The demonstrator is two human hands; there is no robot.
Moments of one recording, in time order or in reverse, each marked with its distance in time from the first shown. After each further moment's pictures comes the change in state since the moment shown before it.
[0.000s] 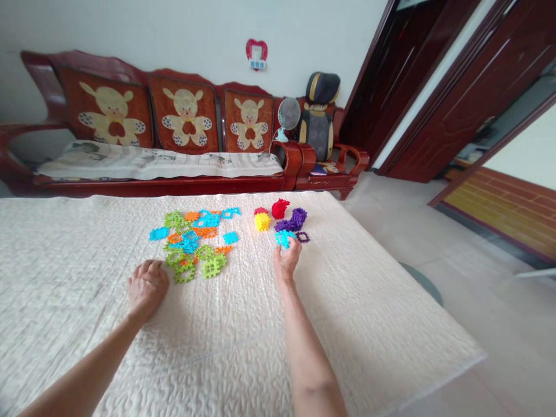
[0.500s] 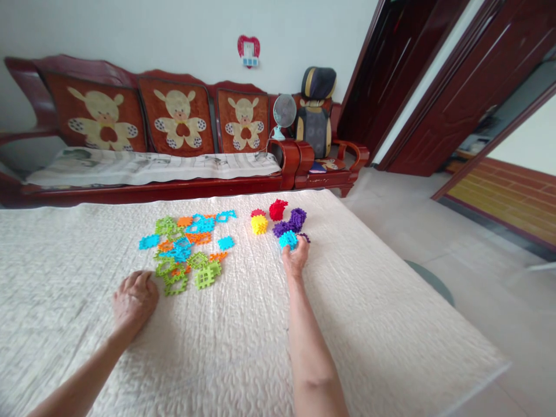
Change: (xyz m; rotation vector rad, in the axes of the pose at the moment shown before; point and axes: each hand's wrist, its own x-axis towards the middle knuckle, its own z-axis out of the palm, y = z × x) left_hand 0.004 -0.005 0.003 -0.018 -0.005 0.004; right_hand 0.028 0.044 0.009 0.008 -0.050 0.144
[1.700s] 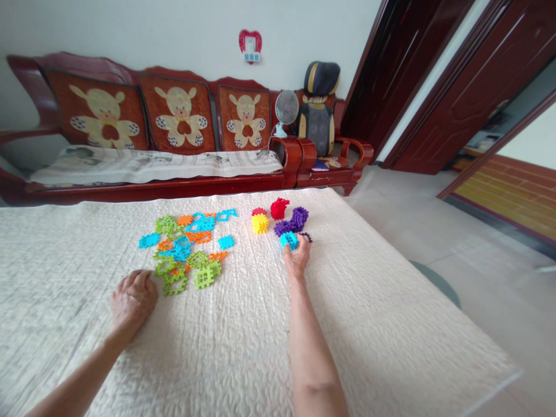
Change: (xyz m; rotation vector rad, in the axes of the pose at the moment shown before) left_hand 0.000 0.000 0.001 0.012 0.018 -0.009; right_hand 0.004 0.018 0.010 0.103 0.096 -0.091
